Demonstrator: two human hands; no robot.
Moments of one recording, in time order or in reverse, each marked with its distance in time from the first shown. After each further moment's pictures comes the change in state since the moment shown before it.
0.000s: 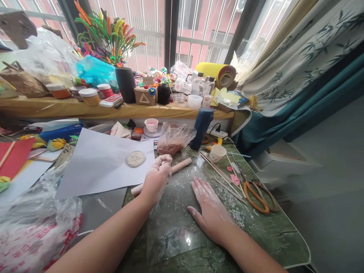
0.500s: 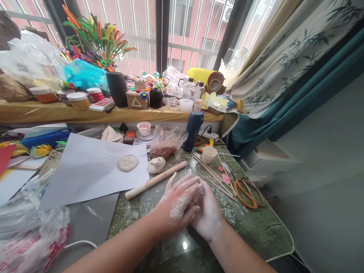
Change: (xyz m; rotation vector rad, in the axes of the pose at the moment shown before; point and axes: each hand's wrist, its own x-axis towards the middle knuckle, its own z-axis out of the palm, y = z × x) left_hand -0.053 -0.005 0.021 0.852 -0.640 0.543; right_hand 0.027 -0.066 -0.026 2.057 0.163 0.641
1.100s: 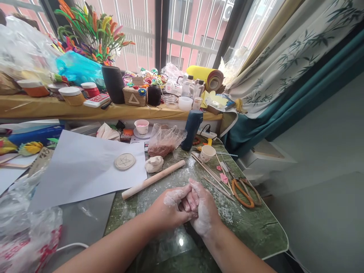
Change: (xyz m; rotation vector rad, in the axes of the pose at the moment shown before) left_hand 0.006 -0.003 0.007 -0.327 -0.110 -0.163; right_hand 0.008 0.010 0.004 -0.118 0.088 -0.262
